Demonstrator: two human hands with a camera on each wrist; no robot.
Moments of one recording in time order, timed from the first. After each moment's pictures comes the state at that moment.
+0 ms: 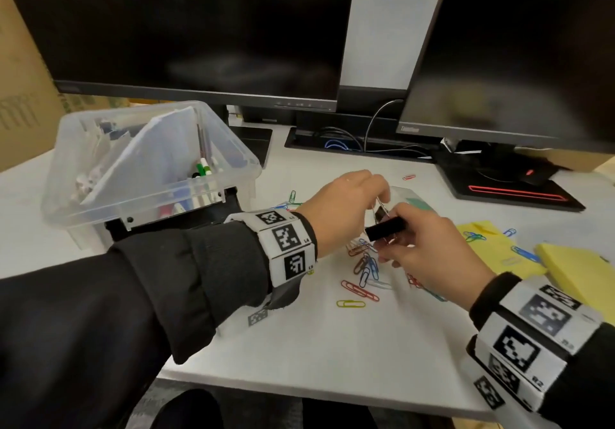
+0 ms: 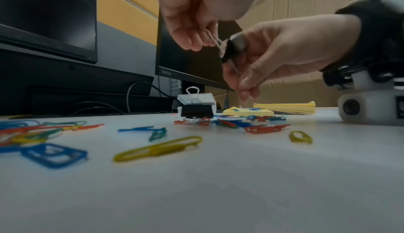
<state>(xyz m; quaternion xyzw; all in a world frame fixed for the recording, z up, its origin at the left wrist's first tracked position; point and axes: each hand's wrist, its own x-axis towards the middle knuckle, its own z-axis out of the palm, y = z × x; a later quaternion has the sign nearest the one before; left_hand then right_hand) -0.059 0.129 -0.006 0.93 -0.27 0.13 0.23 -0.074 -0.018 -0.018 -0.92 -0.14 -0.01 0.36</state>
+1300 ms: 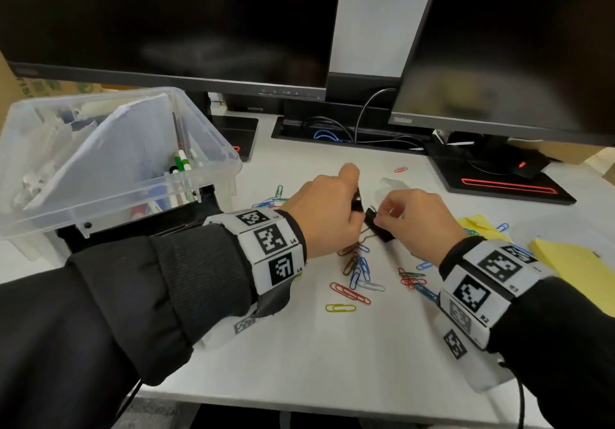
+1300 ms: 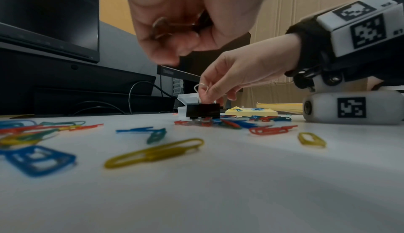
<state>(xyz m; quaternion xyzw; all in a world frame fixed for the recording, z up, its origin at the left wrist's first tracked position) -0.052 0.129 -0.010 0.95 -0.17 0.07 0.25 -0.026 -0.021 -0.026 -0.97 -0.06 -0.05 0.21</state>
